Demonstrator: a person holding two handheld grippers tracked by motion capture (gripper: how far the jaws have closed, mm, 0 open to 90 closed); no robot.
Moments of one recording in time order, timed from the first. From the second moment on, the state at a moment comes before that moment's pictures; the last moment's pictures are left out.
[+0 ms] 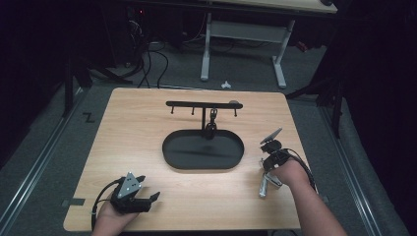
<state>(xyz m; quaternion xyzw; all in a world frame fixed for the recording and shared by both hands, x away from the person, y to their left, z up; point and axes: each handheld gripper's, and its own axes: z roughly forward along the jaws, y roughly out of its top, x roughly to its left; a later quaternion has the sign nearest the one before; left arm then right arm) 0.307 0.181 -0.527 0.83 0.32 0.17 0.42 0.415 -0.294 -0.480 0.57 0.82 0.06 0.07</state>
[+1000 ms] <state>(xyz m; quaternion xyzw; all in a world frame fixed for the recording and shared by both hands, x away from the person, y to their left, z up) 0.306 0.179 -0.526 0.83 0.31 0.17 0.42 0.421 -0.303 -0.485 0.59 0.81 0.05 0.06</state>
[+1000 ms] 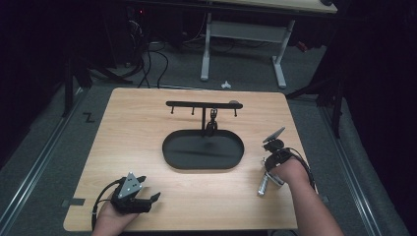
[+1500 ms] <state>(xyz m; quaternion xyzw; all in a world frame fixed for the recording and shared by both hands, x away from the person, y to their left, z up) 0.307 0.176 -0.526 0.83 0.31 0.17 0.43 0.413 -0.299 -0.452 0.55 0.82 0.09 0.06</state>
